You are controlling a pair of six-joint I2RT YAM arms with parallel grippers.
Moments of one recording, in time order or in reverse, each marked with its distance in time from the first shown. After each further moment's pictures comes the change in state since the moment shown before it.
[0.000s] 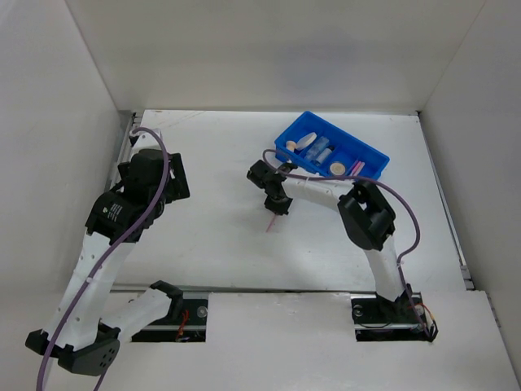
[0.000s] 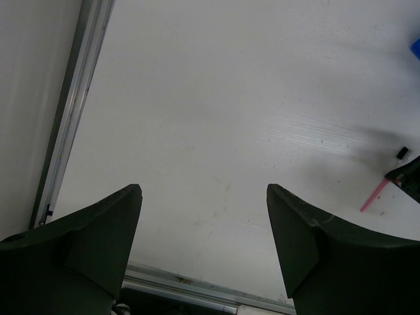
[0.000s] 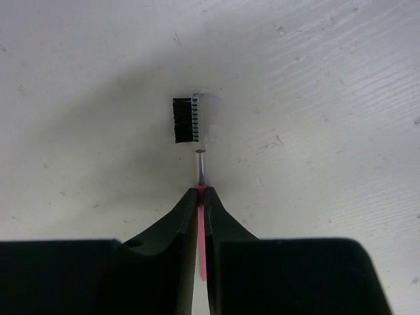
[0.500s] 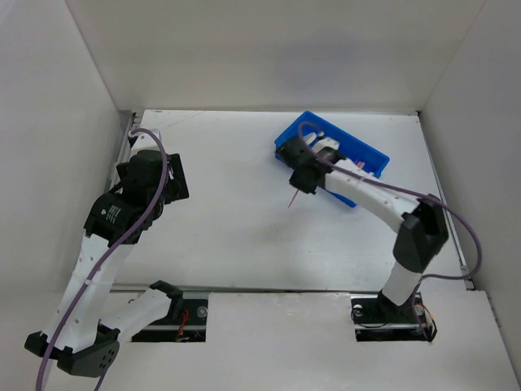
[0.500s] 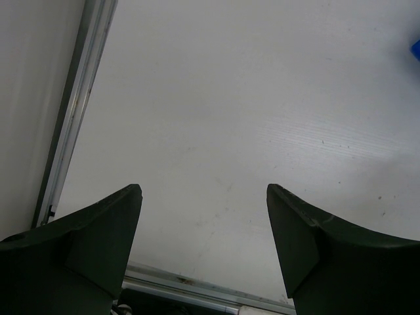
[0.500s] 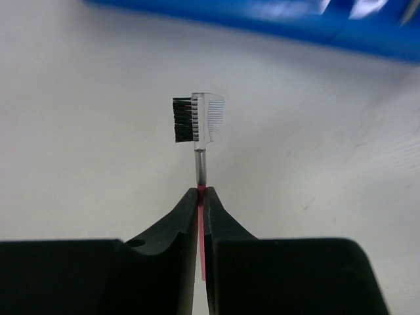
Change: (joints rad) left arm 0.000 -0.010 -0.002 0.000 -0.004 0.005; right arm -0.030 -0.334 -0.080 -0.056 0.159 -0.086
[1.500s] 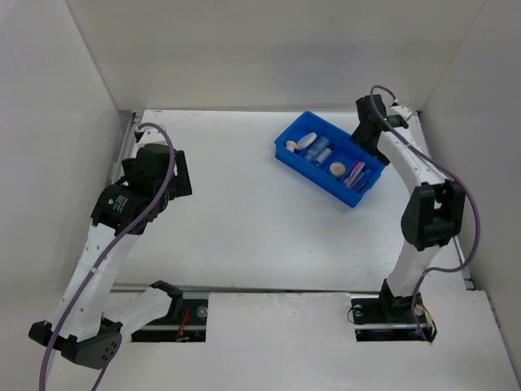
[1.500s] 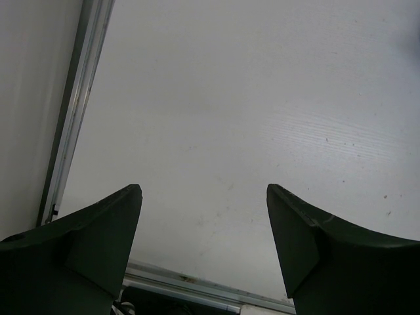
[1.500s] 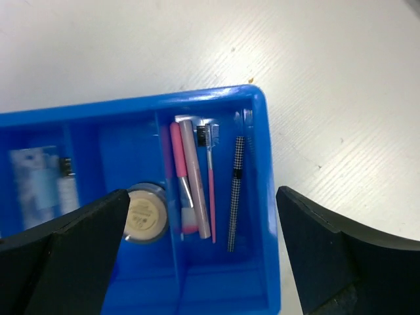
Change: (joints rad) left arm 0.000 0.053 0.020 -0.008 0.001 0.005; right arm -0.626 0.078 0.109 0.114 0.065 -0.391
